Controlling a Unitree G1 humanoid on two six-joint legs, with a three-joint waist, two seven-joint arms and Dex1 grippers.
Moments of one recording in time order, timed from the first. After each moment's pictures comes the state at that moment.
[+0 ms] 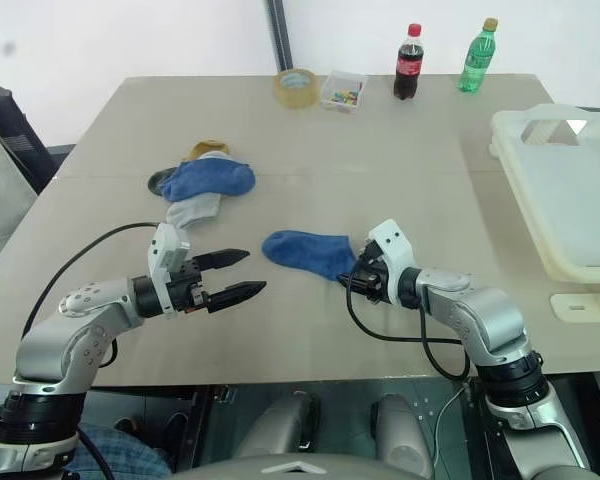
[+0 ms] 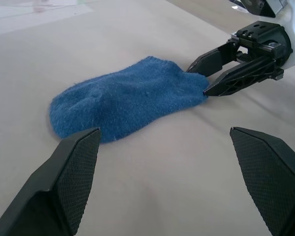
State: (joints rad) left arm -0.10 0.66 0.15 -0.27 -0.55 0.60 -0.98; right arm -0.37 -0.47 0.22 -0.33 0.46 0.98 0.50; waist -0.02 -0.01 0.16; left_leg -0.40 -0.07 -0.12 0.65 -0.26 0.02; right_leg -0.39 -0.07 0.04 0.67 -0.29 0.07
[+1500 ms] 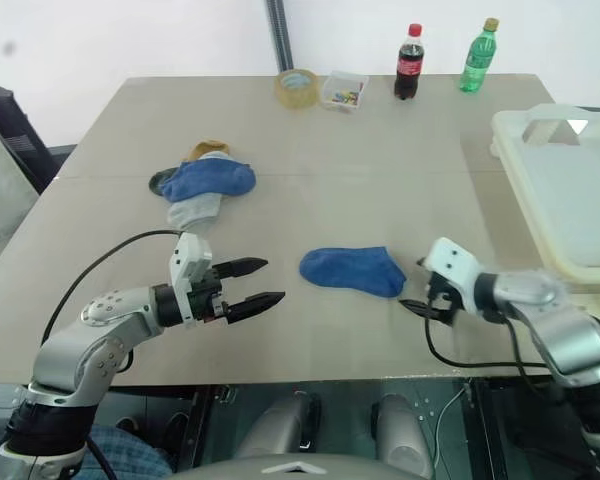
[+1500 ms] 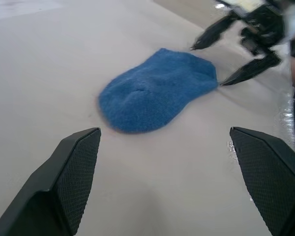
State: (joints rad) left arm -0.09 0.64 0.07 -0.34 -0.57 0.60 -0.86; right arm -0.13 -0.87 0.05 -0.35 0.29 0.54 0.92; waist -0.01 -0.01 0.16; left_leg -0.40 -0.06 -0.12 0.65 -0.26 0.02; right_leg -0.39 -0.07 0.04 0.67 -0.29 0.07
